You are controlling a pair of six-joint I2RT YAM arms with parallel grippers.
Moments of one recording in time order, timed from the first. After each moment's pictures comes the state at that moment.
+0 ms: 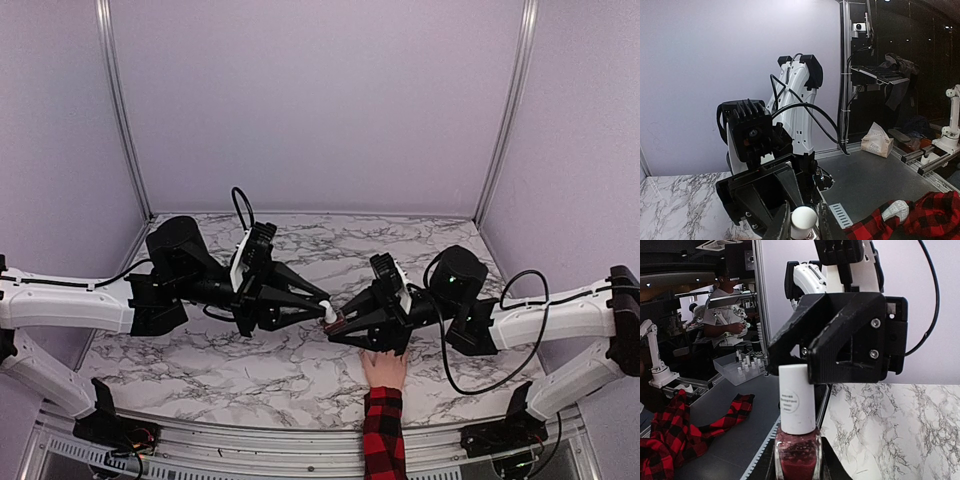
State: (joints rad) left arm -1.03 1.36 0.84 0.65 0.80 -0.08; right arm 0.94 1.34 0.63 0.86 -0.92 0.19
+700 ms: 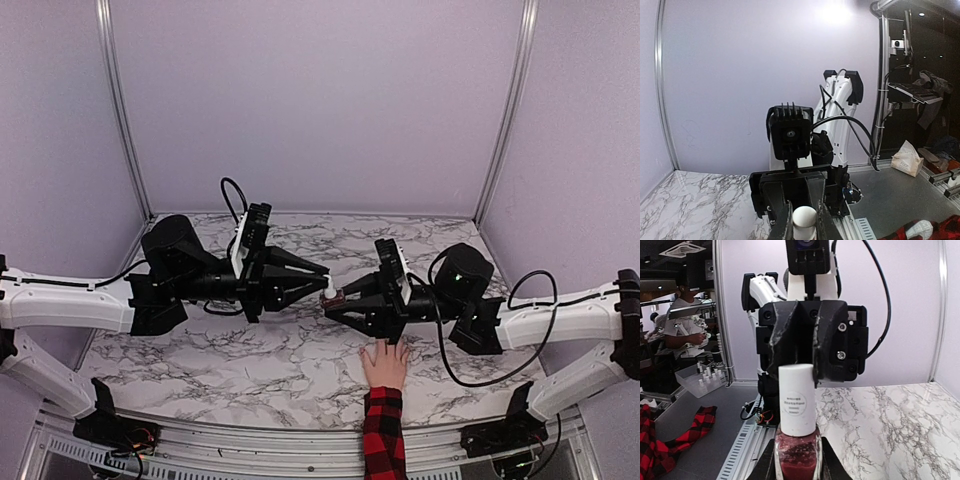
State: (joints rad) left arm -1.02 1.36 0.84 0.72 0.64 -0.12; right arm 0.94 1.30 0.63 0.83 -0.72 0.15
